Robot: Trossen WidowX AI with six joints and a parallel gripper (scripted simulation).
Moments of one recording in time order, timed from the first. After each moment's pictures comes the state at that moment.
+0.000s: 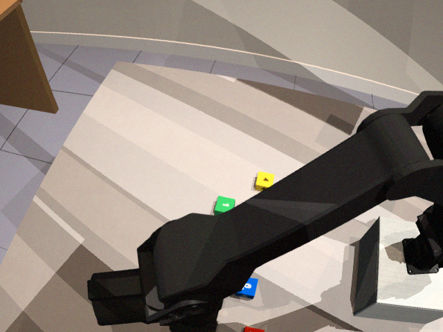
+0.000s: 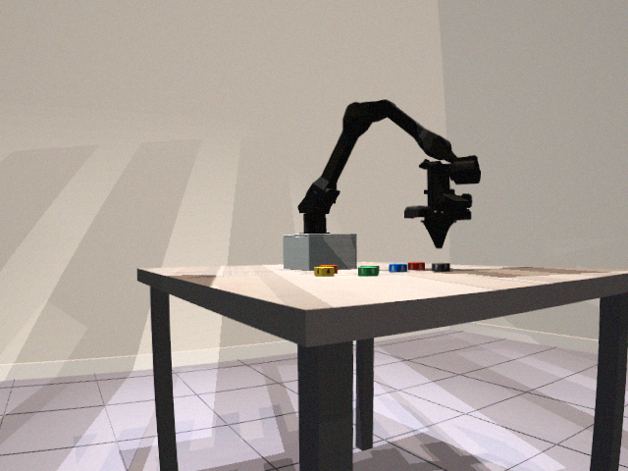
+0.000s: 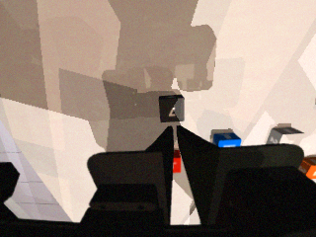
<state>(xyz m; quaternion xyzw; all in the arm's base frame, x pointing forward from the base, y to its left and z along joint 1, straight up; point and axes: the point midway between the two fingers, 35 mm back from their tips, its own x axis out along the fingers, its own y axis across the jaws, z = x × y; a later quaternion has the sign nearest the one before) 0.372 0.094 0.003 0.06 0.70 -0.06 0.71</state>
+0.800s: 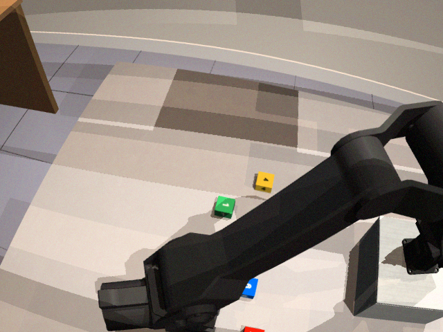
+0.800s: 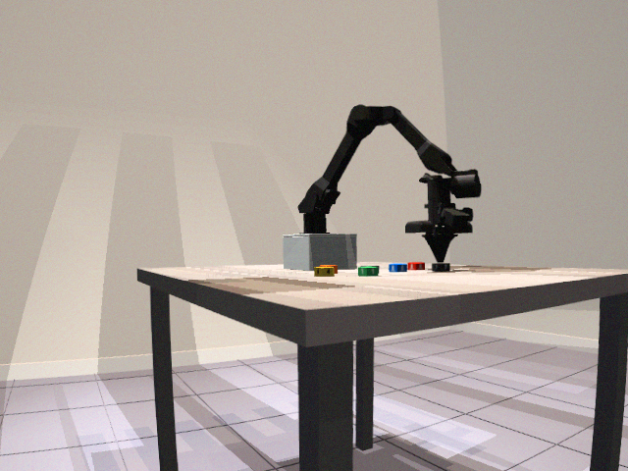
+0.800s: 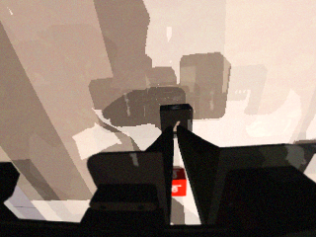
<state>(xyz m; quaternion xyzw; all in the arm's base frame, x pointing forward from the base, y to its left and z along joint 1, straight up) 0.374 0.095 -0.034 0.06 0.69 -0.06 0.72</state>
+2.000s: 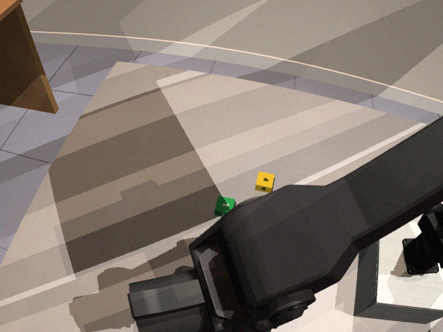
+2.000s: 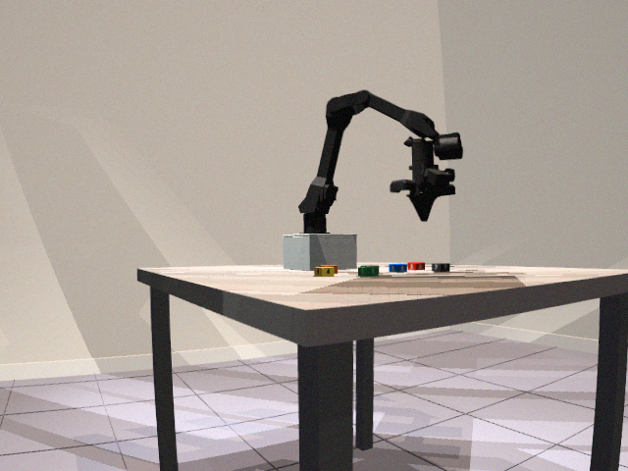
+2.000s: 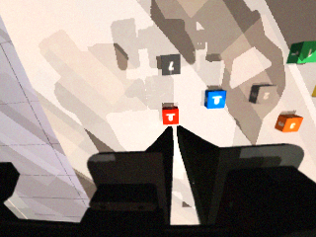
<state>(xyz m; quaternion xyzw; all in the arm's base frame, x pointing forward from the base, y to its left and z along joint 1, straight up) 0.313 0.110 0.069 0.06 0.70 -0.06 0.71</state>
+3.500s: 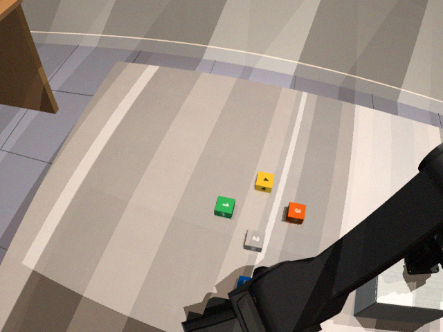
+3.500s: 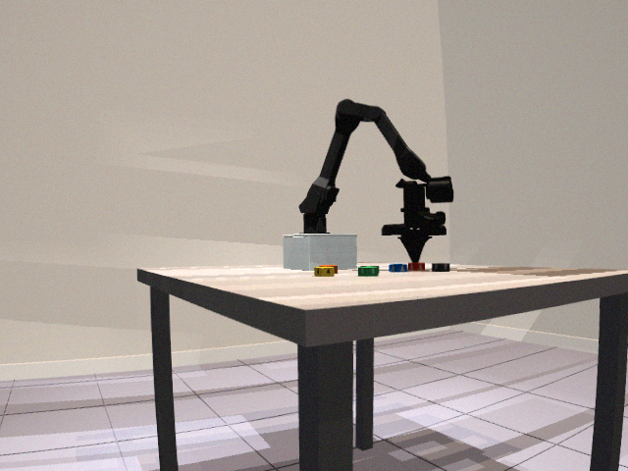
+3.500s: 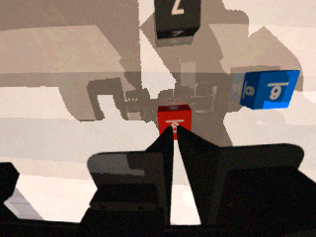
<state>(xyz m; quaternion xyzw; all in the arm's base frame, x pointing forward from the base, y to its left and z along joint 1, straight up) 0.279 0.115 -0.042 0.06 0.70 -0.06 0.71</state>
